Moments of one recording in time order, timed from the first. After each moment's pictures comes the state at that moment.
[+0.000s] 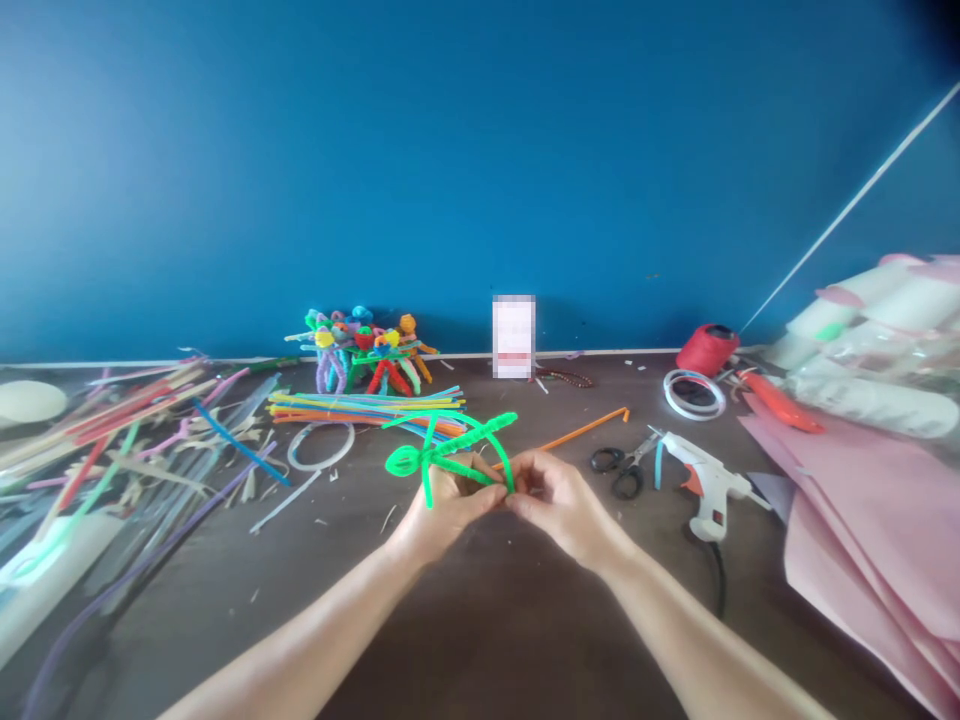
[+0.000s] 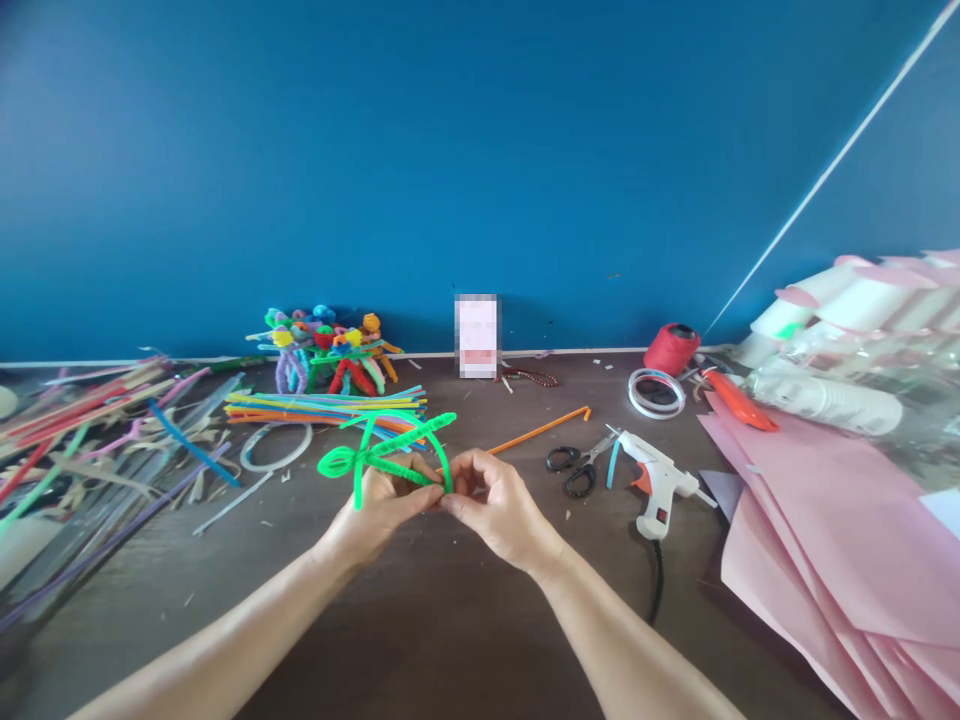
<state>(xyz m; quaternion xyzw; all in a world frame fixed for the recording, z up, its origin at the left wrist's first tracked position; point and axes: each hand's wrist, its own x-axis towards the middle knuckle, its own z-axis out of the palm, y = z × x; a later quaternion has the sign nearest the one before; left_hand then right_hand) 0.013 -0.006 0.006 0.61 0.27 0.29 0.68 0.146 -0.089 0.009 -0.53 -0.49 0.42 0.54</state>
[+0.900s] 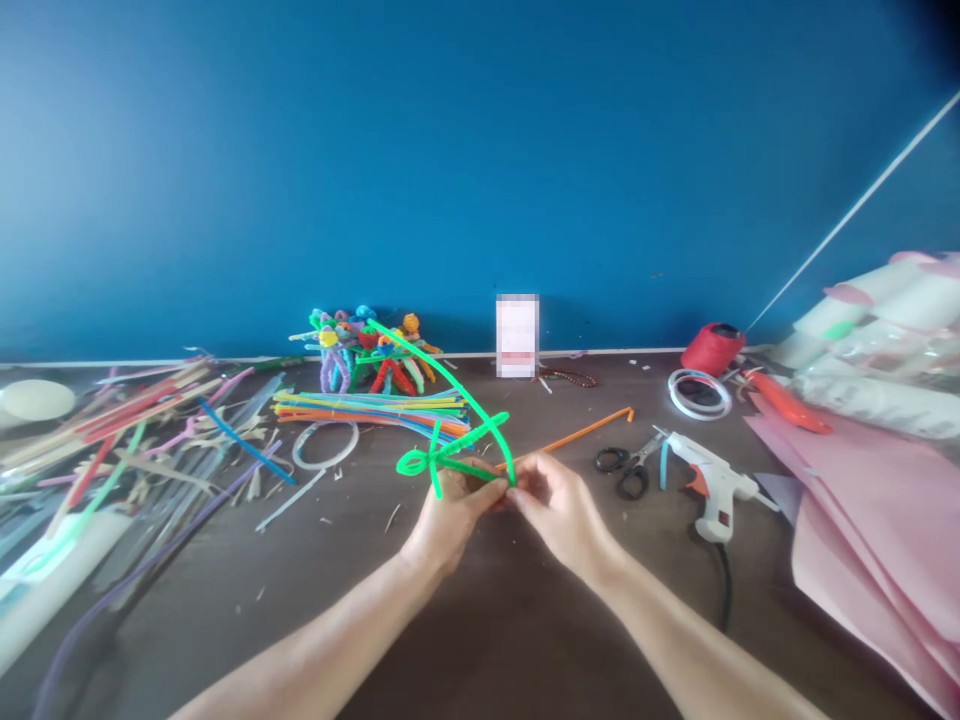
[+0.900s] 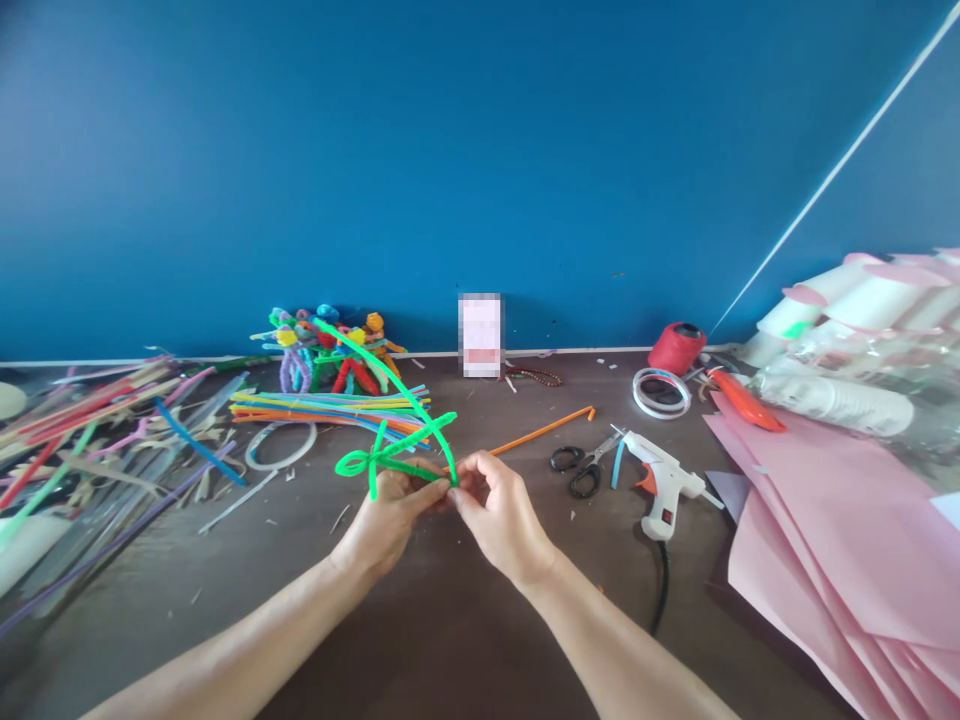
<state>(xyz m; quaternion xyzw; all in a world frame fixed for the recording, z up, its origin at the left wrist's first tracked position) 0.021 -0.014 -0.012 0.48 0.31 0.32 0.75 0.136 -0.087 -0.003 -0.60 -0.50 0.30 0.55</state>
